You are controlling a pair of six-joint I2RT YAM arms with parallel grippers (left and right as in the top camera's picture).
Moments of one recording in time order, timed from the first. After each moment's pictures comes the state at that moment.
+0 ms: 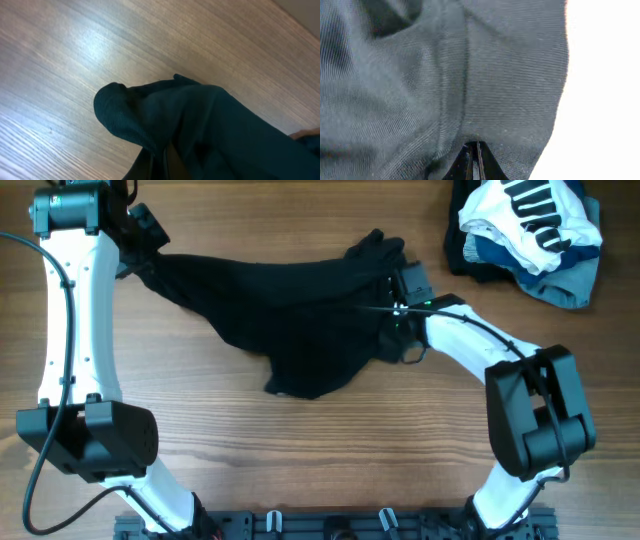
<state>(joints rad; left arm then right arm) 0.08 1.90 2.04 -1.30 -0.11 -0.52 0.30 1.91 1.13 -0.46 0.02 0.35</state>
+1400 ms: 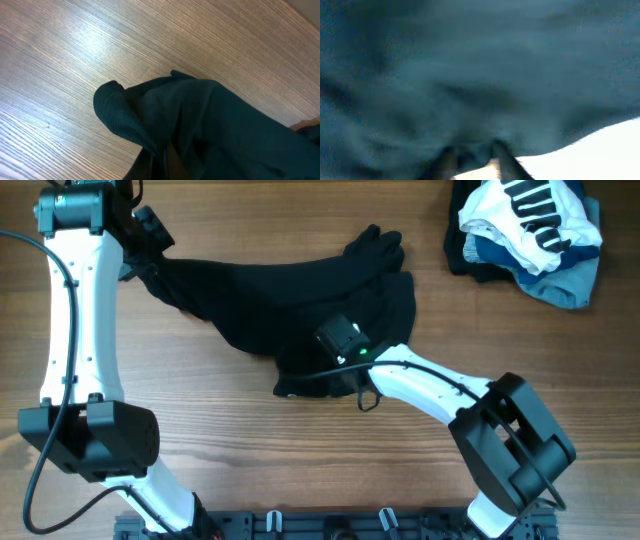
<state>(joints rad) 0.06 1.90 2.03 -1.31 -0.10 -0.53 0.68 1.85 1.06 -0.56 0.04 0.43</state>
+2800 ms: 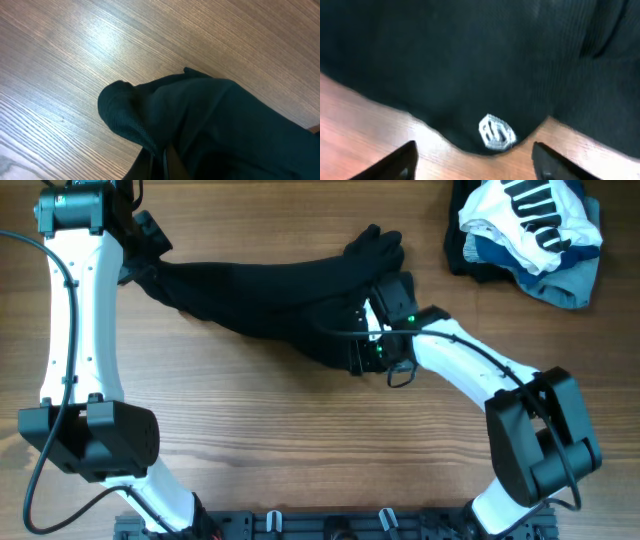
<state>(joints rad) 0.06 1.90 2.03 -1.35 -0.15 -0.53 0.44 1.81 1.07 -0.59 -0.23 0.29</state>
